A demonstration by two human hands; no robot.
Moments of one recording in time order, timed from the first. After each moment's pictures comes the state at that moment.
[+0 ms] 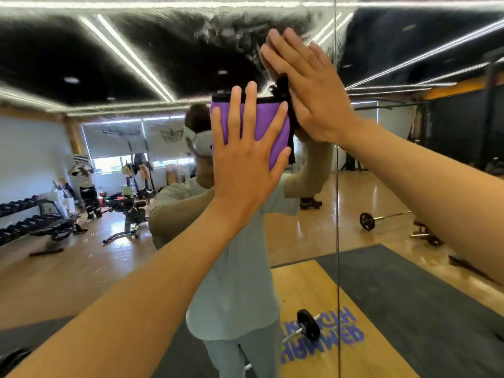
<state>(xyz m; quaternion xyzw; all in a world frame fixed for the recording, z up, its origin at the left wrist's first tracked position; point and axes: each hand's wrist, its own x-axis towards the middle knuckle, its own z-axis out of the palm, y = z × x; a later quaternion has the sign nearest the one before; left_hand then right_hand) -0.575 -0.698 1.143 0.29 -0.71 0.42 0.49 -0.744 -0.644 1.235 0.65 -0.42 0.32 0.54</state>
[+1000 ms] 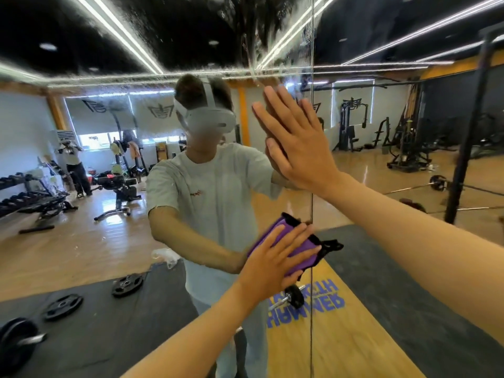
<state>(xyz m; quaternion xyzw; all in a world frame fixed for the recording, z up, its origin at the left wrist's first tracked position) -0.619 -0.690 0.897 0.13 -0.81 0.51 0.28 -0.752 -0.635 1.103 0.64 -0.47 0.33 0.51</state>
